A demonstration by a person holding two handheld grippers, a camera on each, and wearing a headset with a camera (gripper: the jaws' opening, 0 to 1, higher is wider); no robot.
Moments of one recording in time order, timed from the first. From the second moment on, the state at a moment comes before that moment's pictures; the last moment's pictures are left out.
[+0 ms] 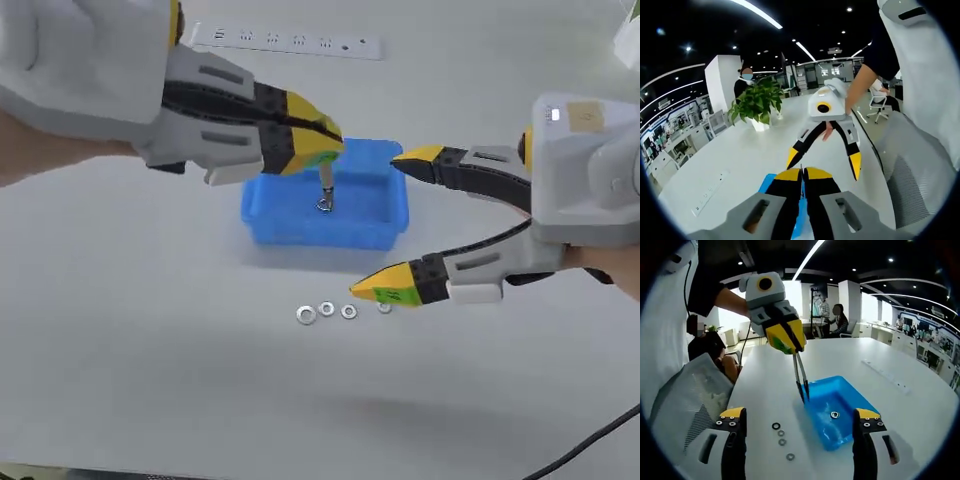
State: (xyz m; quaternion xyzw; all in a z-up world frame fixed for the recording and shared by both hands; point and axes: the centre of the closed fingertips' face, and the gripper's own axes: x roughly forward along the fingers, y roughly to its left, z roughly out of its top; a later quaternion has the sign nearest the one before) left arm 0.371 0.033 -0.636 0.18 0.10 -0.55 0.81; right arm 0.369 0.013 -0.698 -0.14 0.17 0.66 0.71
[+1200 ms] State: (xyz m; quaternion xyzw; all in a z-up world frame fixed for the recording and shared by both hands) left arm 0.313 0.029 -0.703 0.18 0.15 -0.53 0.81; right arm 0.339 -0.016 -0.719 -0.13 0.21 0.65 0.71
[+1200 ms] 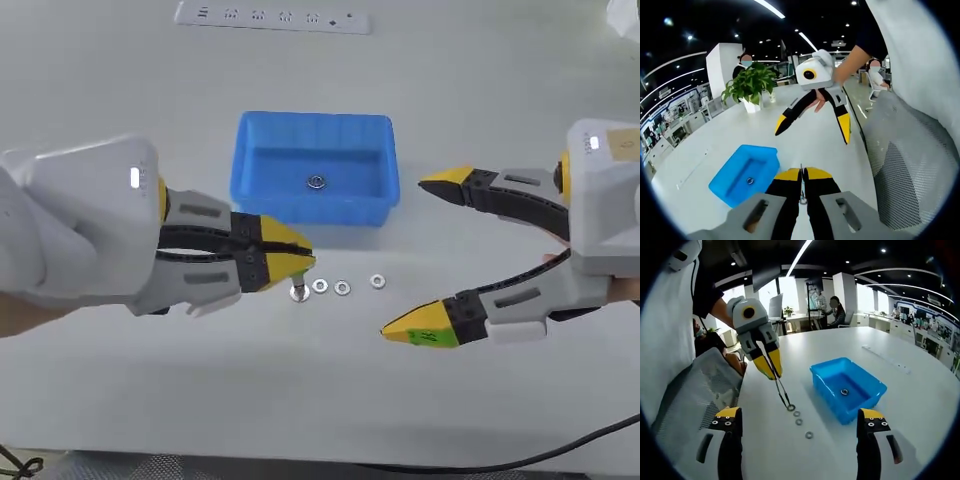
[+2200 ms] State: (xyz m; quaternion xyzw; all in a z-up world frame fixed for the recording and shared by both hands) left arm 0.310 0.031 -0.707 0.17 0.15 -0.54 0.81; right arm 0.295 0.022 -0.740 -0.15 0.22 0.73 0.63
